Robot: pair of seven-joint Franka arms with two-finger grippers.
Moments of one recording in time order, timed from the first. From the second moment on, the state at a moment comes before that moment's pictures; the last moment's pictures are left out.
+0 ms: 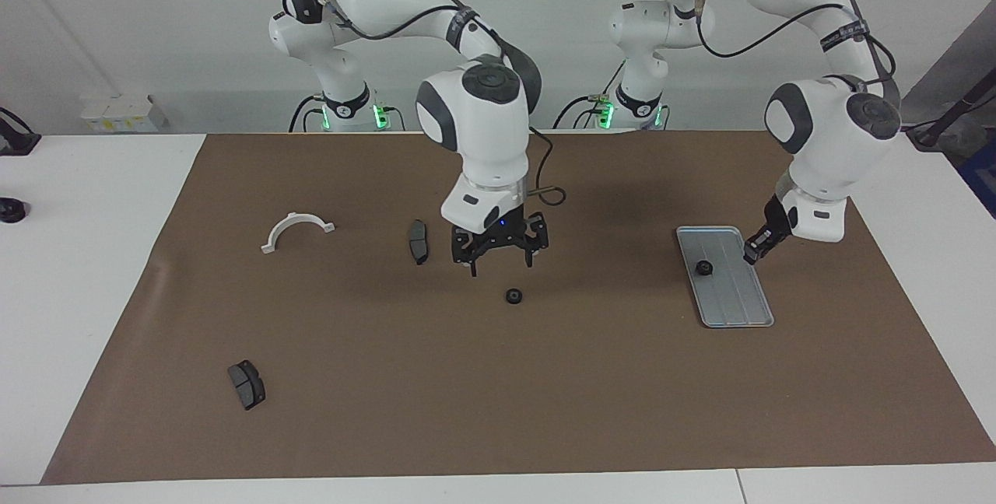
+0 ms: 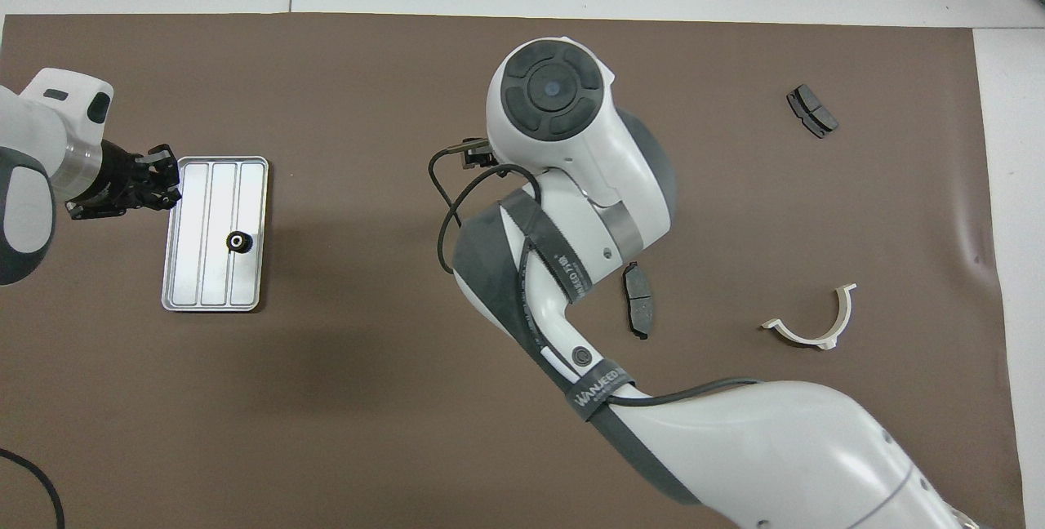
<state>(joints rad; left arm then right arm) -0.08 0.16 0.10 -1.84 -0.02 2.01 -0.43 0.54 0.63 0.04 -1.19 -0.11 1.98 0.49</state>
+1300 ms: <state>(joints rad) -0.12 0.15 0.09 -1.72 -0.03 1.82 -0.43 0.57 0.72 0.04 -1.37 -0.16 2.16 0.73</state>
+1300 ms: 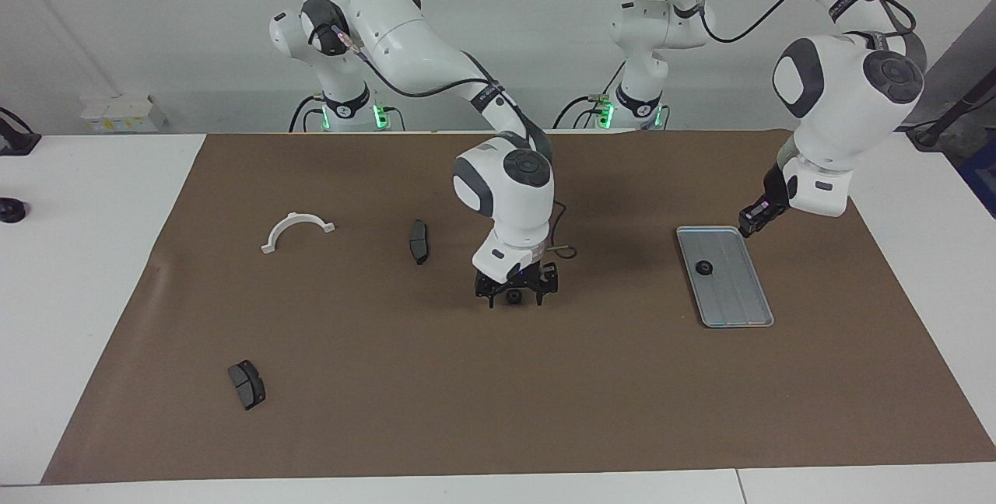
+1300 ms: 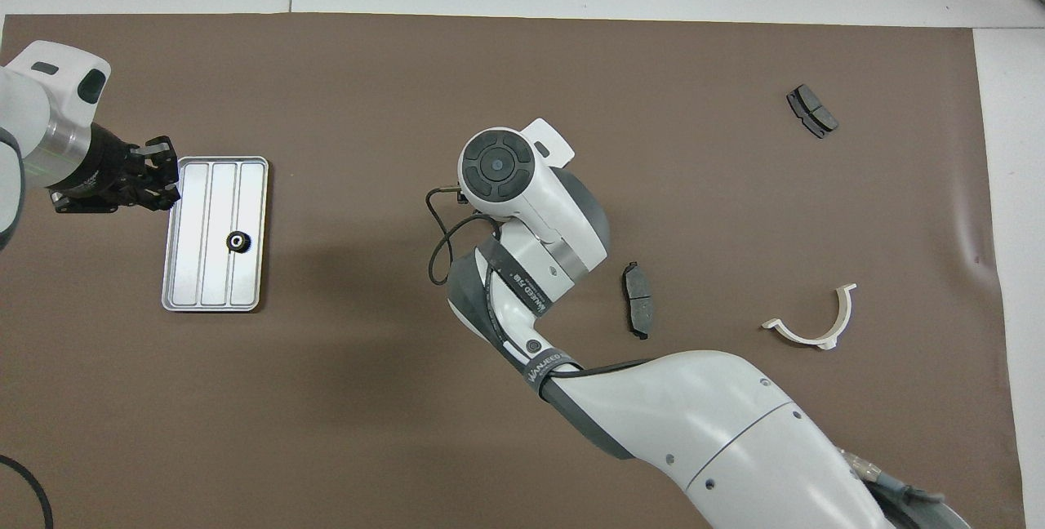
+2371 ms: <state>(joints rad) -0.12 0.15 0.09 -1.72 -0.03 1.82 -0.43 0.57 0.69 0.04 -1.46 -0.16 2.30 0.76</state>
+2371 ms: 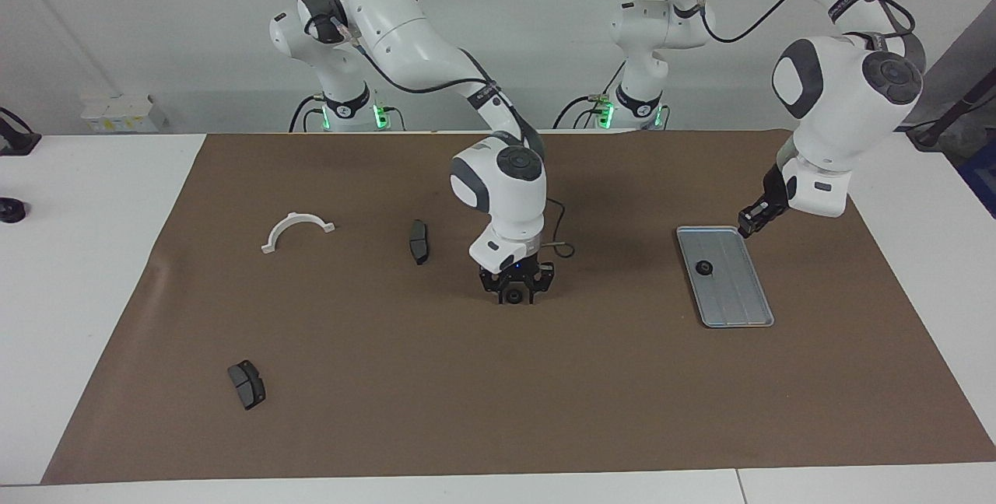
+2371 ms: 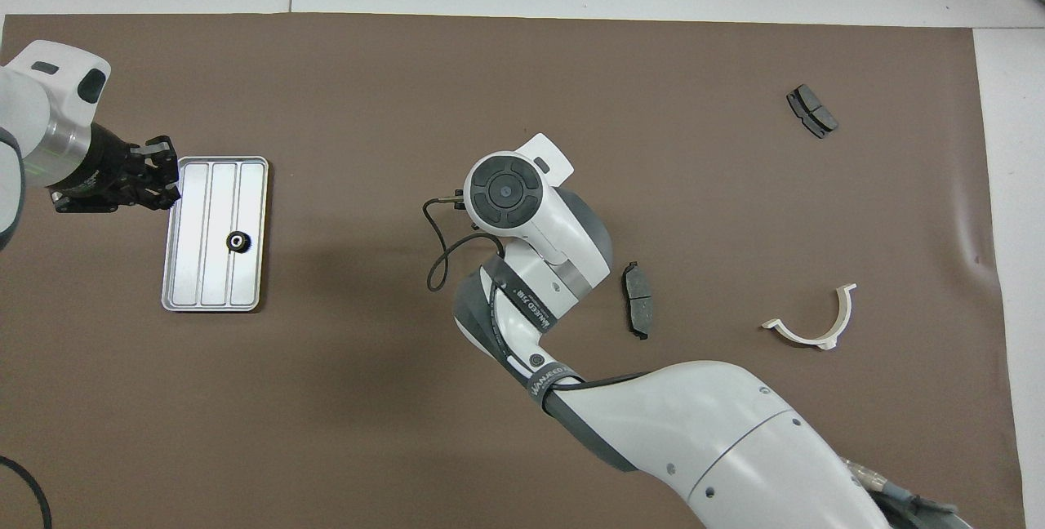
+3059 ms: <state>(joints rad) -0.12 0.15 0.09 -1.72 -0.04 1.82 -0.43 0.57 0.66 0.04 -1.52 -0.16 2.30 0.78</state>
